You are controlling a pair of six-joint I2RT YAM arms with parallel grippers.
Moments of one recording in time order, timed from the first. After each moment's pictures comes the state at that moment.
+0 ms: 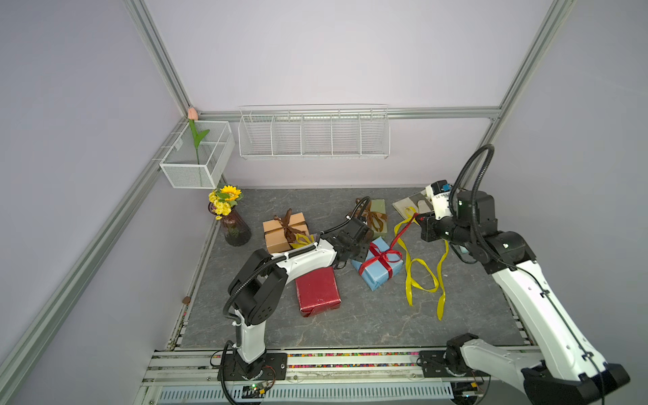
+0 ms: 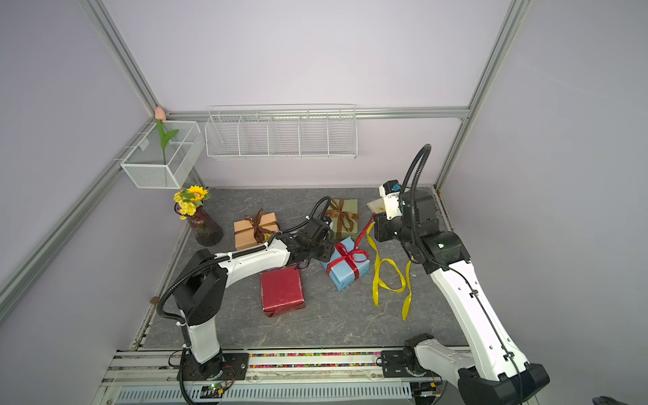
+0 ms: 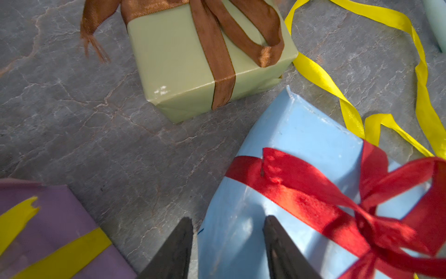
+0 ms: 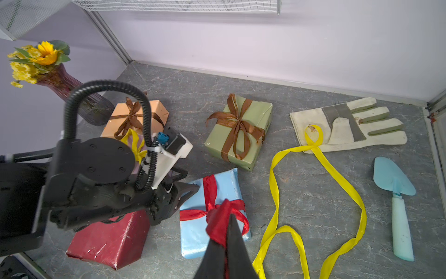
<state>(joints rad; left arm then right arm) -0.88 1.88 1.34 -0.35 -0.09 -0.34 0.33 1.14 1.33 -0.79 -0.13 0.10</state>
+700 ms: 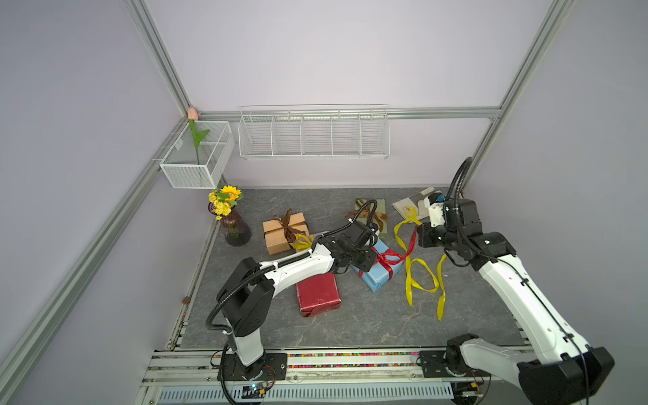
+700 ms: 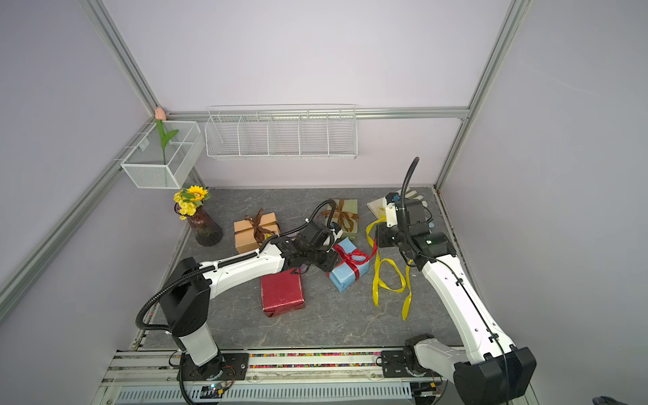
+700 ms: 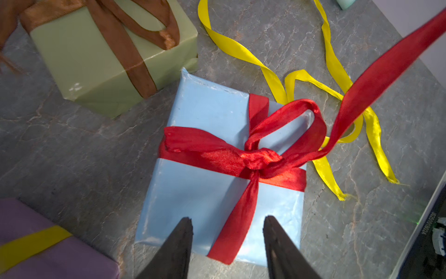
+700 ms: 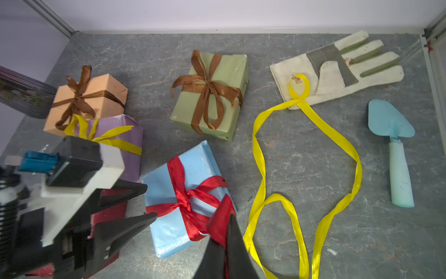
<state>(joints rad) -0.94 1.78 1.32 -0.41 0.07 -0.22 0.28 1.15 1.16 -0.78 -0.06 0.18</state>
